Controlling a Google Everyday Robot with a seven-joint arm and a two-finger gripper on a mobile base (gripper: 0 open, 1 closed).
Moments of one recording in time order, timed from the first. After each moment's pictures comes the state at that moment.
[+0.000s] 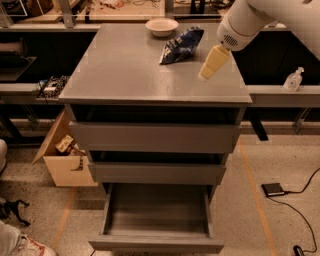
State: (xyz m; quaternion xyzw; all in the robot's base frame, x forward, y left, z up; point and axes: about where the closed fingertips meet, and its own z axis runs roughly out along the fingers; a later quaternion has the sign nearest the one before) arm 0.704 -0.174 0.950 -0.46 0.82 -0.10 0.31
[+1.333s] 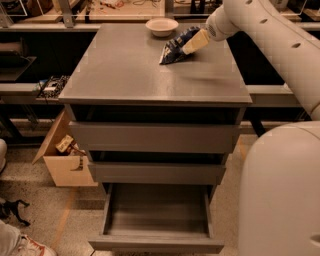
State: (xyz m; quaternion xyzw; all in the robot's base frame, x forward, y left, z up) arm 0.852 -0.173 0.941 -0.28 0.84 -0.06 0.45
